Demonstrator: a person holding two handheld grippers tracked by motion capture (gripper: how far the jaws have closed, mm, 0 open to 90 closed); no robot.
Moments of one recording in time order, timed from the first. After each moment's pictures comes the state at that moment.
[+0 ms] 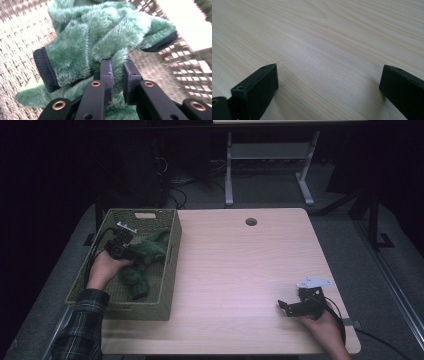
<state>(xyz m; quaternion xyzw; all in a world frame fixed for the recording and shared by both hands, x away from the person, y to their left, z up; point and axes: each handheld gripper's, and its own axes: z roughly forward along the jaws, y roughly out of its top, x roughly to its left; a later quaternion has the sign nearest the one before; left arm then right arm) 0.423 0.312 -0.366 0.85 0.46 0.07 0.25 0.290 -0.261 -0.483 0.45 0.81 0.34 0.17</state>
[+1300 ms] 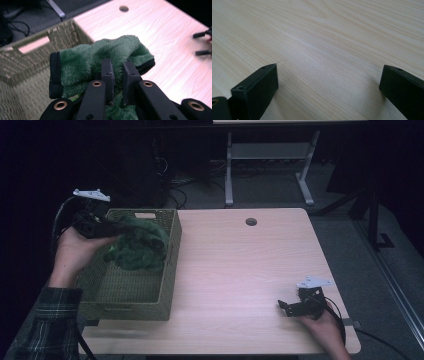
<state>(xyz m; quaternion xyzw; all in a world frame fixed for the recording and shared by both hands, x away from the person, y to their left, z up) 0.364 0.300 -0.216 0.83 0.39 0.14 0.37 0.290 -0.261 -0.483 0.45 0.81 0.34 0.17</state>
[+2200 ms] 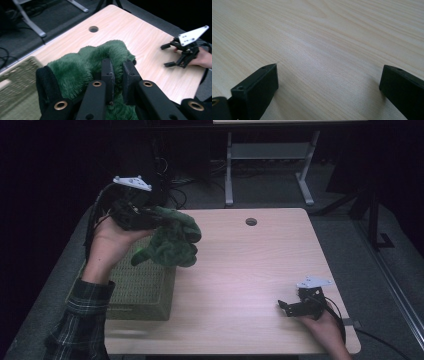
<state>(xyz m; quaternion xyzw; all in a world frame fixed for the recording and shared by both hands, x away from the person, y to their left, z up) 0.356 0.199 -0.193 0.85 0.31 0.11 0.40 0.290 -0.260 -0.483 0.45 0.81 0.34 0.17</state>
